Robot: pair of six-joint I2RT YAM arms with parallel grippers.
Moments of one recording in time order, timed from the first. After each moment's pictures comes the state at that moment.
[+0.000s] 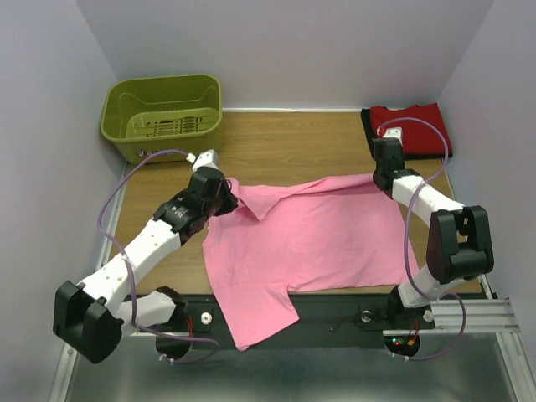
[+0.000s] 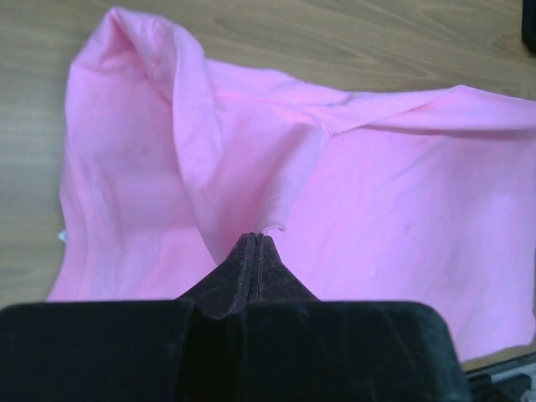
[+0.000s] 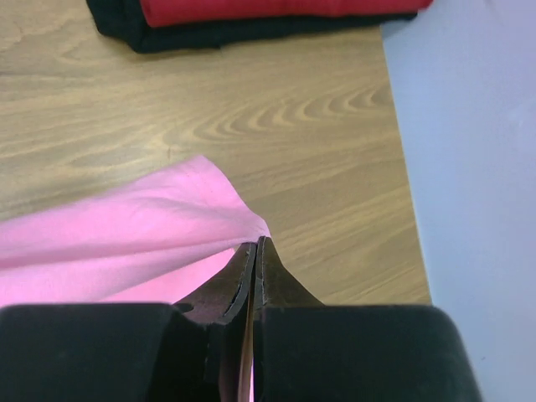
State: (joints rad) left arm -0.55 1.11 0.89 -0.43 -0.18 -0.69; right arm 0.12 1.59 1.01 -0.13 0.63 -0.12
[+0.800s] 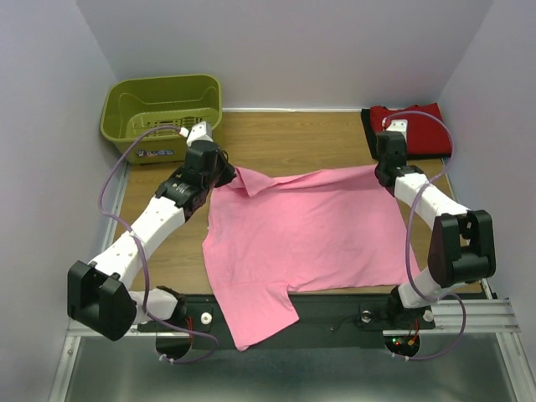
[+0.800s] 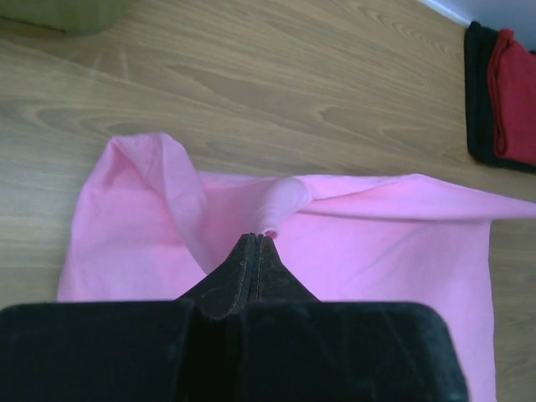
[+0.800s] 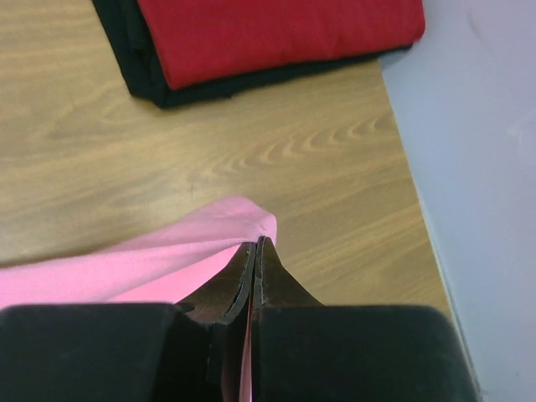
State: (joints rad) left arm -0.46 1.25 1.06 -0.32 -0.20 -0.67; right arm 0.12 1.56 1.07 -0.12 0.61 -0.05
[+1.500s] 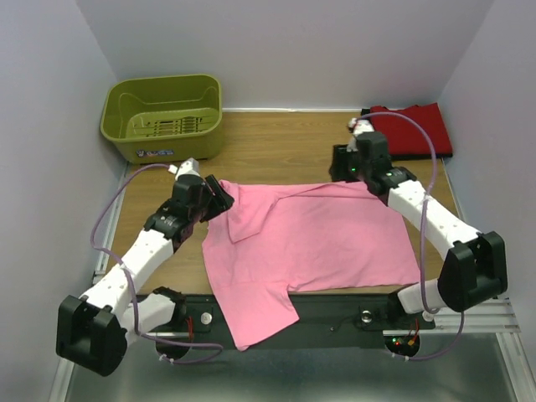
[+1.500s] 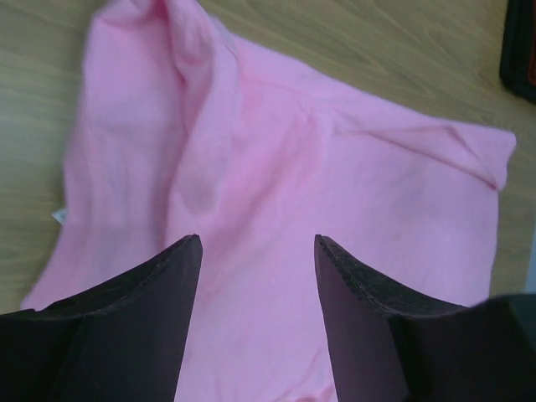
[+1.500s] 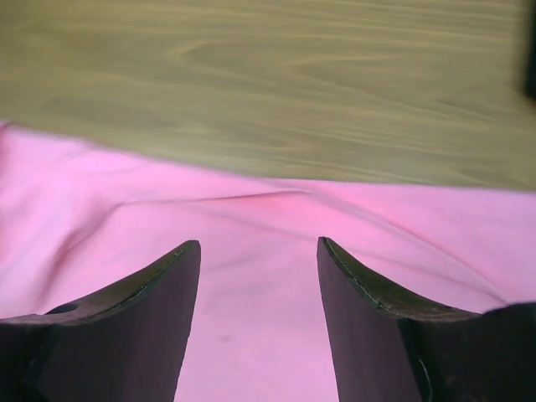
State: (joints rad) left arm -0.43 0.98 0.67 -0.31 -0.05 -0.79; right arm 0.31 1.39 1.07 -0.28 0.06 0.20
